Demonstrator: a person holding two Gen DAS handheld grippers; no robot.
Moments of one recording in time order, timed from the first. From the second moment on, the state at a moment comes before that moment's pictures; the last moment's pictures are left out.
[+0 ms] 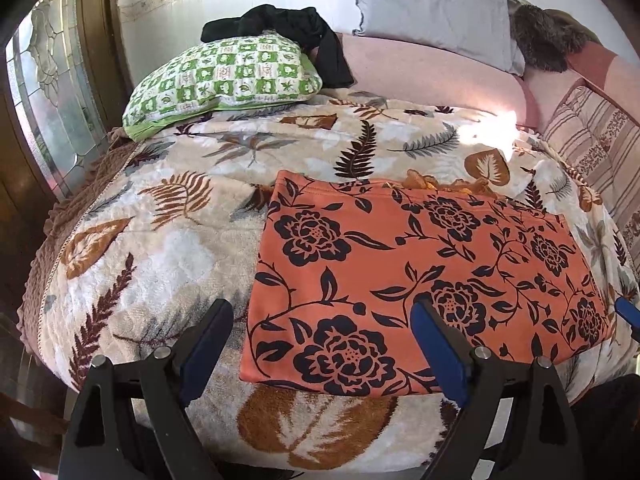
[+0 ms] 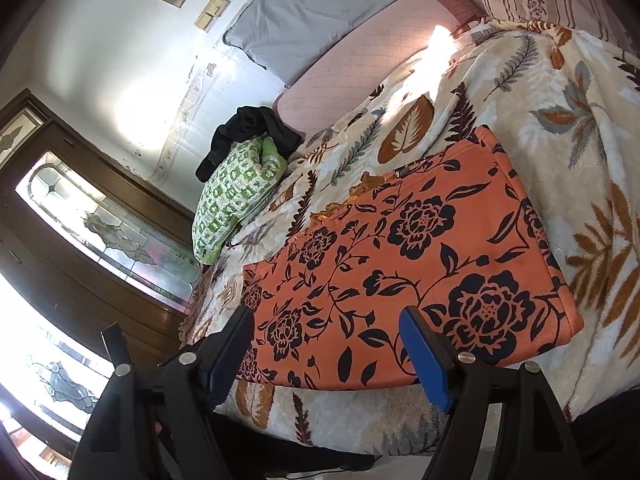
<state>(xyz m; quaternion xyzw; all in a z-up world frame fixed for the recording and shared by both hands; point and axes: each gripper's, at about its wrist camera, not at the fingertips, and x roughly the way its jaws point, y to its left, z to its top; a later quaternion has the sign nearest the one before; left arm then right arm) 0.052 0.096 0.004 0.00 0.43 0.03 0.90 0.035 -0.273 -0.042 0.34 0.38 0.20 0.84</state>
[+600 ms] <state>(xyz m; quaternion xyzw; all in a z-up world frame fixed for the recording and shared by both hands) 0.039 0.099 0.013 0.01 0.44 0.06 0.89 0.094 -0.277 -0.088 0.35 0.46 0.15 0.81</state>
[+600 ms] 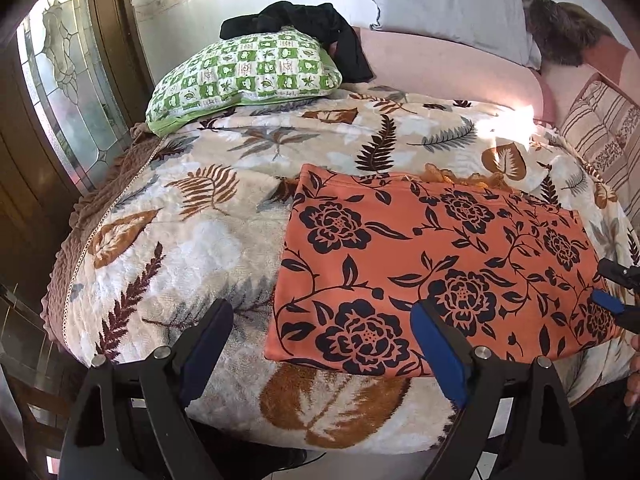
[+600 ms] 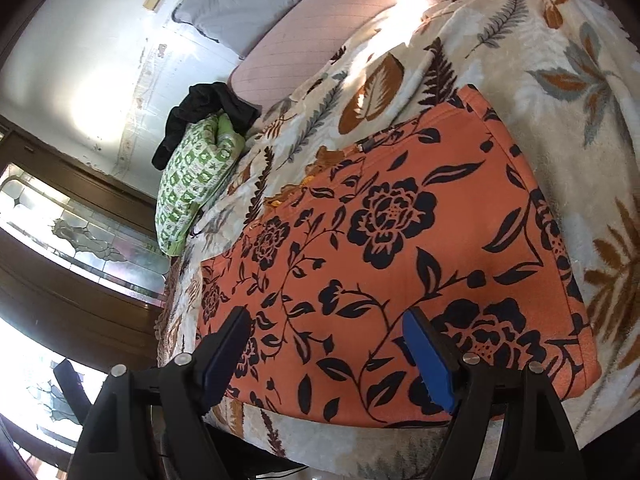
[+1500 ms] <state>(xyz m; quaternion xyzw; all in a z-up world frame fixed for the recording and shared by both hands) 0.057 0.105 -0.012 0.01 0.46 0.08 0.88 0.038 -0.309 -0.073 0.43 0.42 0.13 0.79</state>
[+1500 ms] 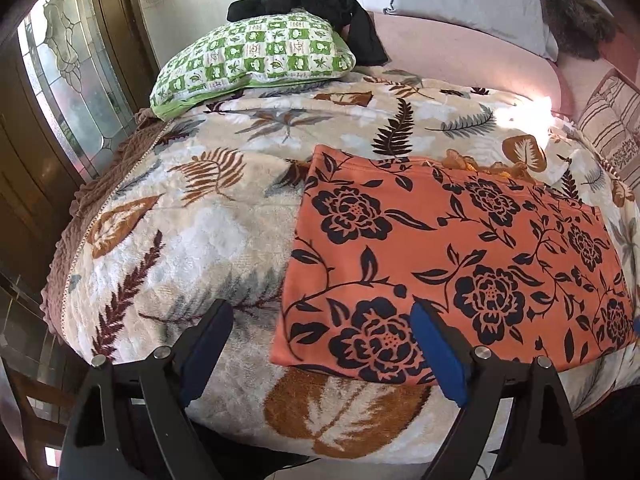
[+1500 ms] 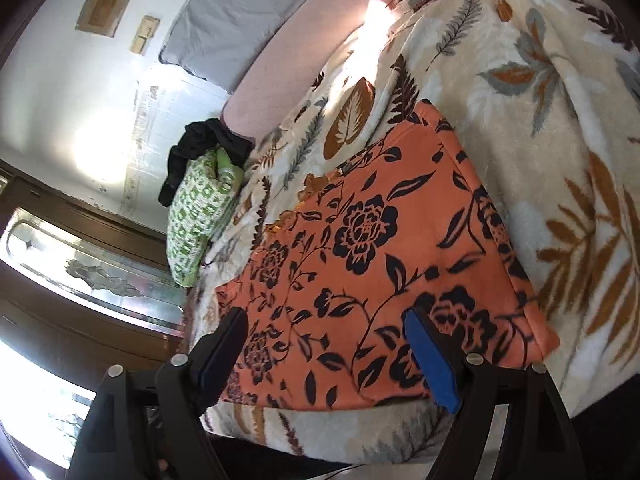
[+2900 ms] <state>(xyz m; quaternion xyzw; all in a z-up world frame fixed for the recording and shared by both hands) 0.117 0.010 -0.067 0.07 0.47 0.01 0.88 0.052 -0.341 -0.129 0.50 0.42 0.01 0.76</state>
